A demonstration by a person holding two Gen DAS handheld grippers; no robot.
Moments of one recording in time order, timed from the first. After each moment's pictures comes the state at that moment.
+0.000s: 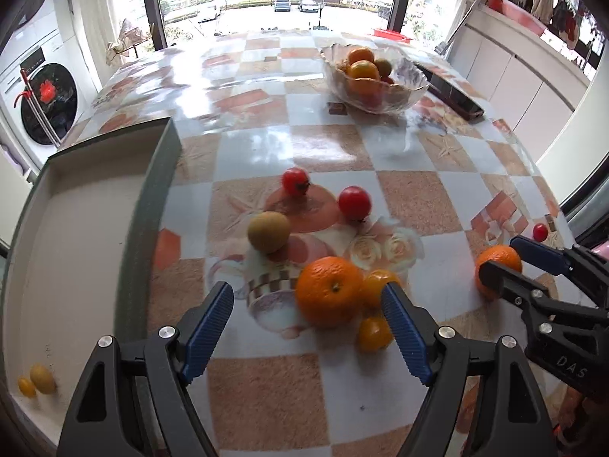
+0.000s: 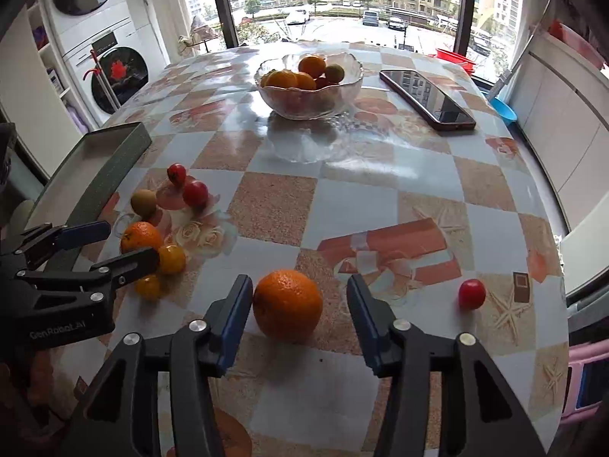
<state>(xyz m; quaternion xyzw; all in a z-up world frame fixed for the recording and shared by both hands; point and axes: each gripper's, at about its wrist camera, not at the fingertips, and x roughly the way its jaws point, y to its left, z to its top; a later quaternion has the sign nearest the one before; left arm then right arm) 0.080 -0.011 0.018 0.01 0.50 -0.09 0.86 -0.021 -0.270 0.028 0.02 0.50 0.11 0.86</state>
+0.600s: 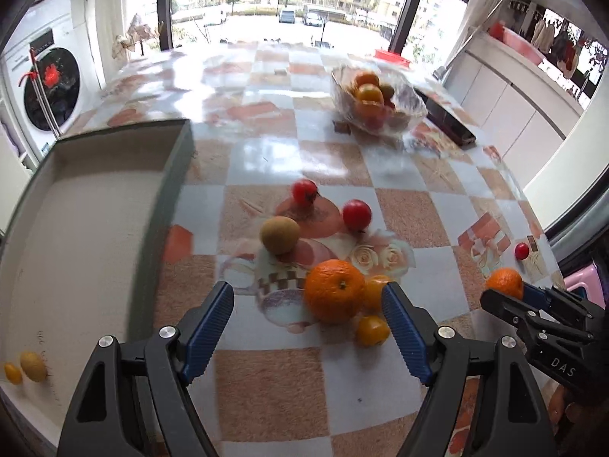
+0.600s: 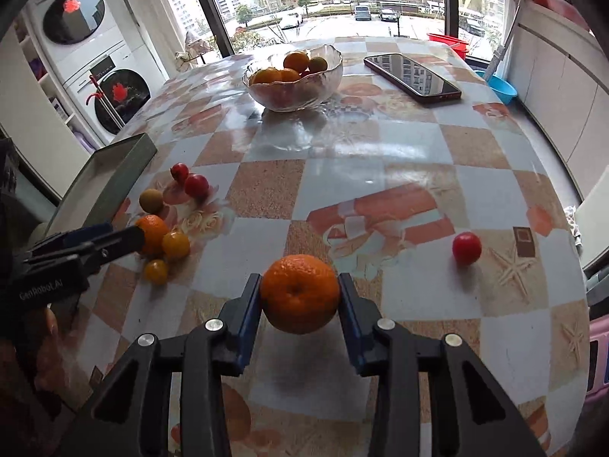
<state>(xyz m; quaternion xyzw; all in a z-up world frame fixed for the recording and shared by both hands) 0.068 0.012 0.029 -0.03 0.48 -0.09 0.87 -0.046 -0.291 0.023 0.09 0.50 0.12 0.85</state>
